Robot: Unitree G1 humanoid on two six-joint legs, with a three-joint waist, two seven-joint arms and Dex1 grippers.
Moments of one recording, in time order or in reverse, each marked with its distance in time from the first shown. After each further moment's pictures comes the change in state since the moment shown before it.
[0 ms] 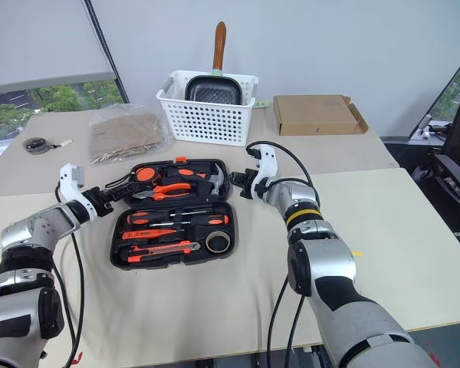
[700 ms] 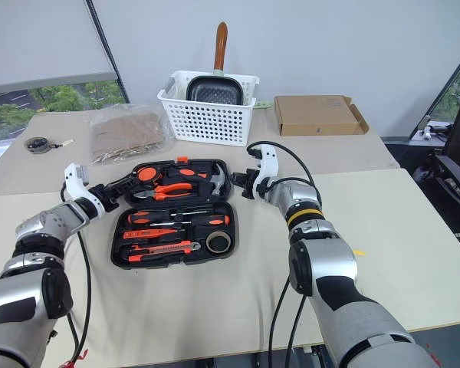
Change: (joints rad) left arm -0.150 -0.013 0.032 0.288 0.047 -0.148 0.036; right arm 0.000 -0.009 0.005 0.001 -0.020 -0.003 0.020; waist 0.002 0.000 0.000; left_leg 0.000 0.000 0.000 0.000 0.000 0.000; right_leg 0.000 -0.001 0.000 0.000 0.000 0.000
